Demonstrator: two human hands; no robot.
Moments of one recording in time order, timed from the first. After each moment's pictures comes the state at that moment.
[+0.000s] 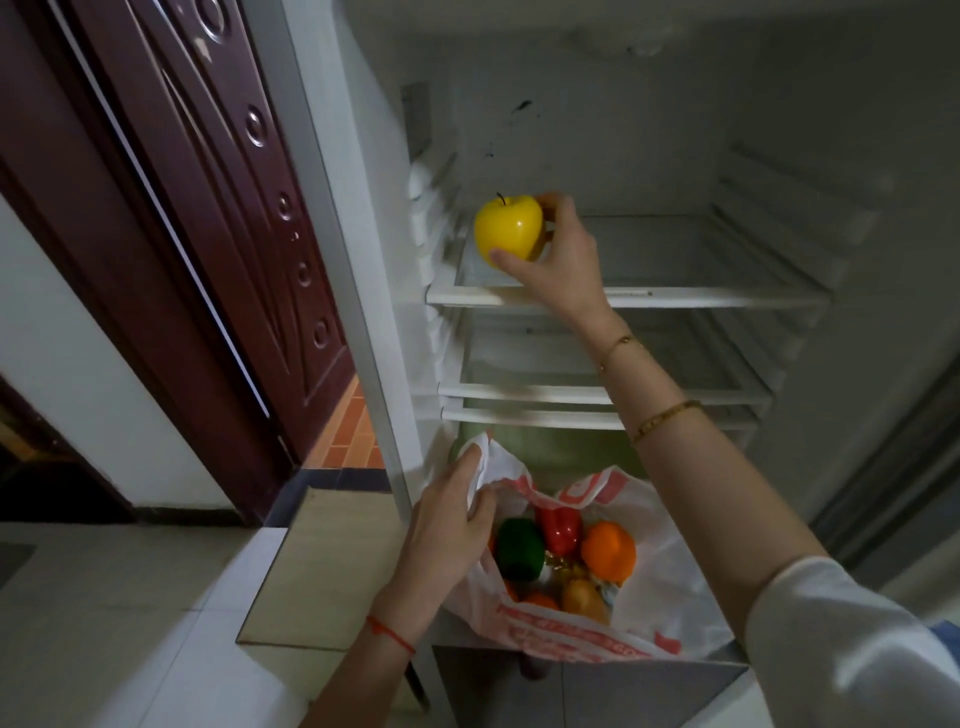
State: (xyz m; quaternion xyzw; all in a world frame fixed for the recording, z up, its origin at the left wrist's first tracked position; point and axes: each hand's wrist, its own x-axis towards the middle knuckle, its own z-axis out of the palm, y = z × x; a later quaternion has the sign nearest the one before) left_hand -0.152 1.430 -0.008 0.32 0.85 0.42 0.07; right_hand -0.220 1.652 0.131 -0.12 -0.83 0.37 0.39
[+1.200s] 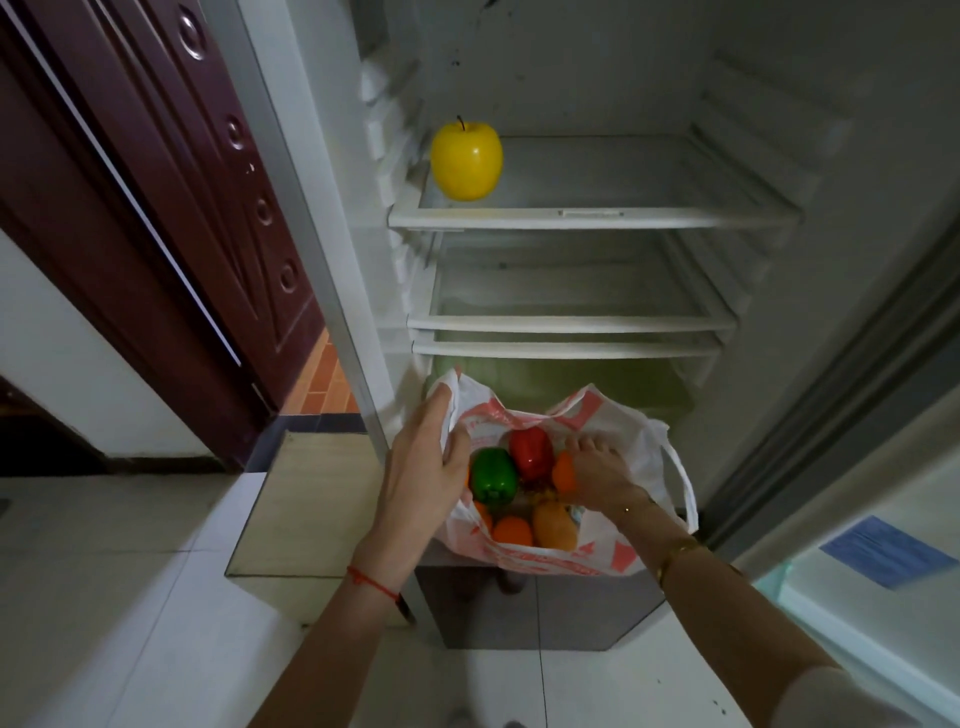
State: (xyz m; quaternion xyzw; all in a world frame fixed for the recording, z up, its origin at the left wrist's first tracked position) left_hand -0.128 1.425 -0.012 0.32 0.84 0.44 0.03; right_hand -0.059 1.651 -0.132 -0.25 -0.96 0.05 -0.13
